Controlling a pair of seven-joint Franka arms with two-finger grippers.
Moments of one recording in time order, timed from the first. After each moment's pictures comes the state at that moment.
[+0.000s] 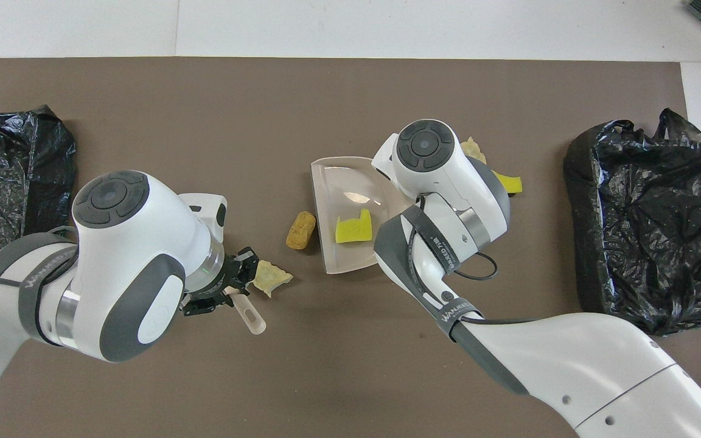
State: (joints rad) left arm -0.45 -0.03 0.01 -2.06 -0.20 1.79 -1.07; right arm 0.31 0.52 0.14 -1.60 -0.28 2.01 -1.12
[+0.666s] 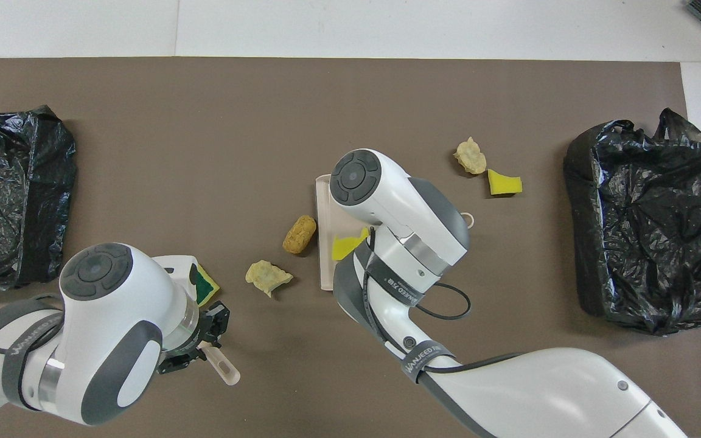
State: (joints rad) left arm -0.43 -0.21 0.01 -2.38 -0.17 1.85 -1.05; right arm 0.43 0.48 0.14 -1.57 -0.42 1.75 -0.86
